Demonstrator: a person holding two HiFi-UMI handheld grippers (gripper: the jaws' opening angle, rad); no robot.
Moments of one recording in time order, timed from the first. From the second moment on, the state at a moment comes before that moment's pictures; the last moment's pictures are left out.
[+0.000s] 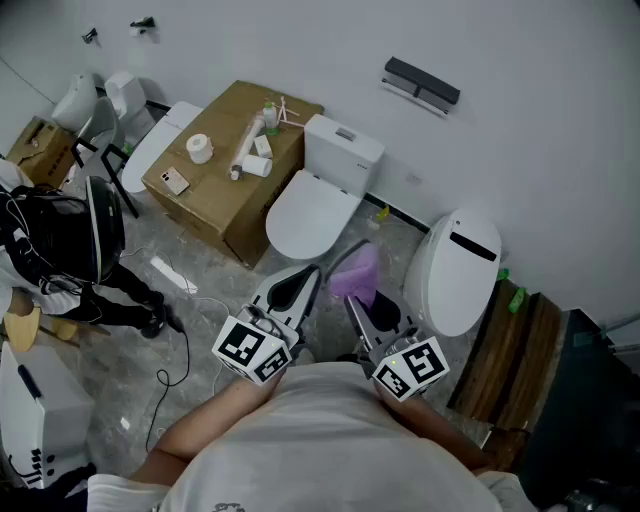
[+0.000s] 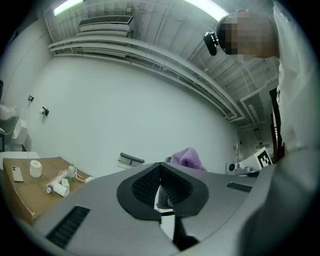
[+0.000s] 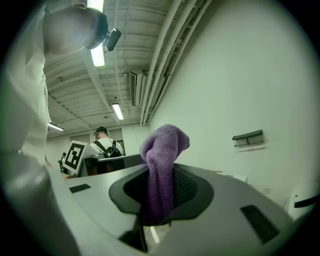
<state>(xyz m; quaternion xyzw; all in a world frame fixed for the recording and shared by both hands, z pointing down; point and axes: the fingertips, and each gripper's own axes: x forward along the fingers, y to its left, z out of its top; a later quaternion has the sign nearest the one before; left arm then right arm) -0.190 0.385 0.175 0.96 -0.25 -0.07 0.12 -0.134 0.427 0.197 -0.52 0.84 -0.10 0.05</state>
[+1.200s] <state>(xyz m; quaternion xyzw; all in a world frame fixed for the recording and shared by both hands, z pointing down) -0.080 0.304 0.196 0.96 -0.25 -0.05 0.13 -0.030 0.331 0.209 -0.48 0.87 -0.12 0.06</state>
